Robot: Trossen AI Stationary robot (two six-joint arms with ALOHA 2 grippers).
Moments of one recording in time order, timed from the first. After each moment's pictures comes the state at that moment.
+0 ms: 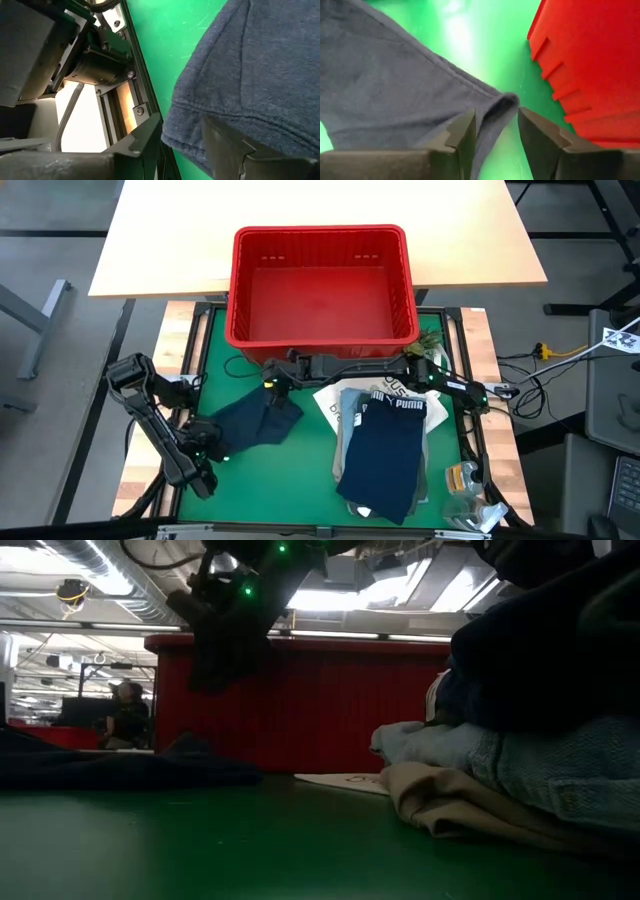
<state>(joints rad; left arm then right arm) -1.01 1.68 0.98 -1.48 -0.13 -2.19 0.00 2.45 2.33 -0.77 0.22 0.23</state>
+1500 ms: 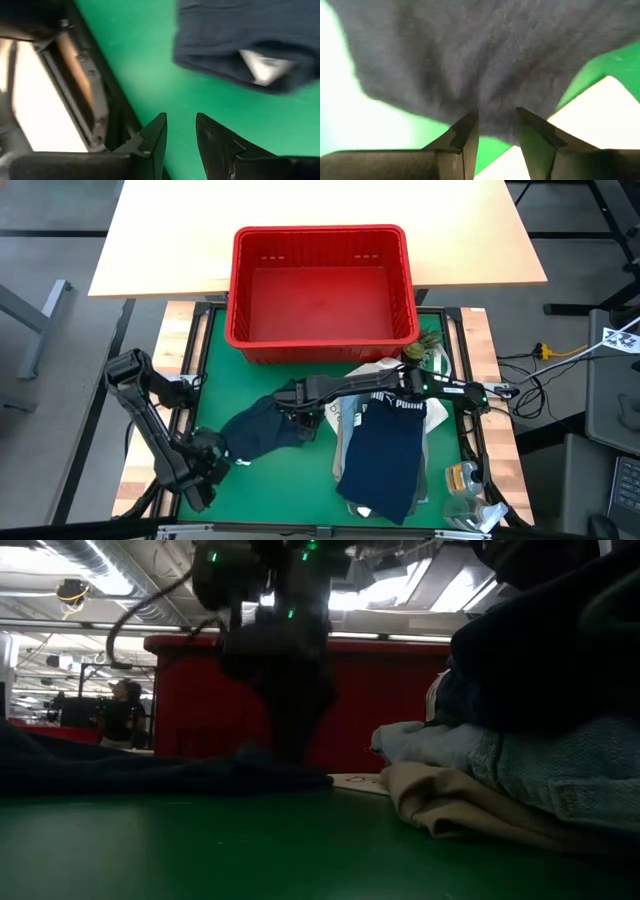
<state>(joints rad) -1.03 1.64 1.08 -1.33 -0.05 -2.08 0.09 2.53 2.35 -1.30 -0.07 0.33</state>
